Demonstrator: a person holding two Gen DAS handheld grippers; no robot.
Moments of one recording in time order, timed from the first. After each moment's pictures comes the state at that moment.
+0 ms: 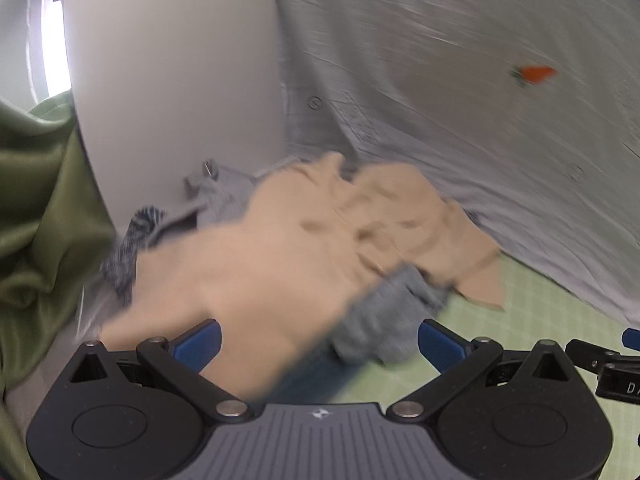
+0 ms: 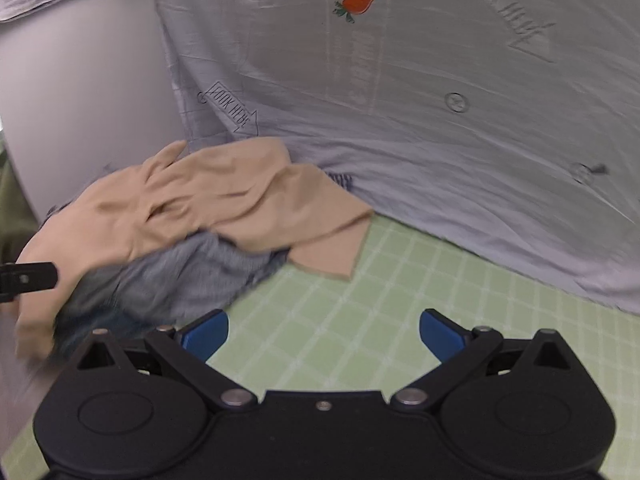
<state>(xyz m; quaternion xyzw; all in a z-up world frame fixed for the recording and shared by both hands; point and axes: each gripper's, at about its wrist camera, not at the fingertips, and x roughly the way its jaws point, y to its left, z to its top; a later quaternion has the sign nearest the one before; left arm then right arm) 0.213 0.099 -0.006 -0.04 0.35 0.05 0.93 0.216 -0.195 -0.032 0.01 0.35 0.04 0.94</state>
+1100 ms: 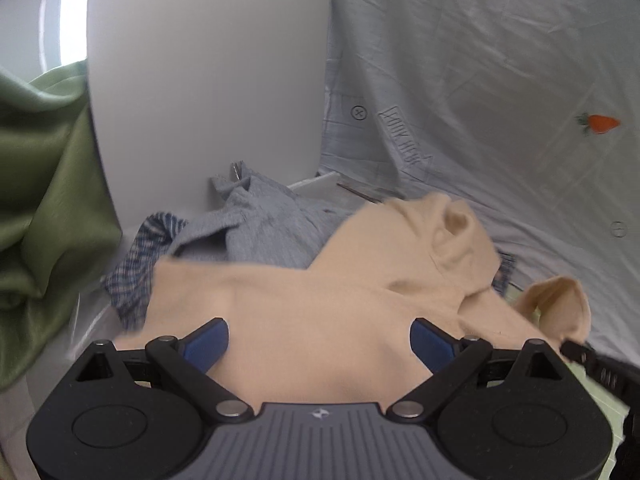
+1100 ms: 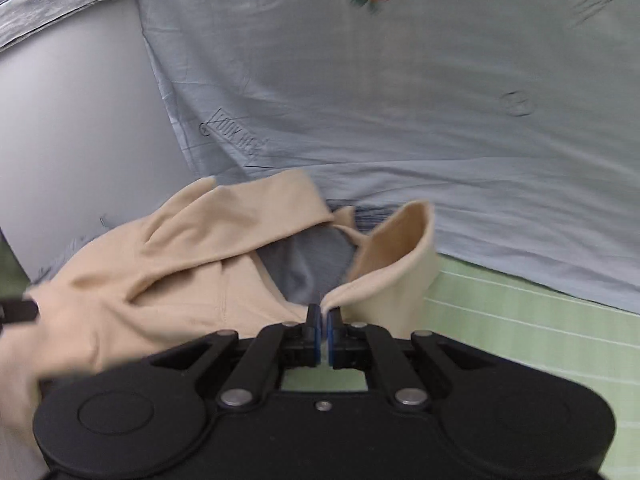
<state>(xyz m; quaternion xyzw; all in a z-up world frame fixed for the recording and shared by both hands) 0.226 0.135 -0.011 -0.10 0.35 0.06 0.93 0.272 -0.164 -0.060 0.07 0.31 0.04 0.95</state>
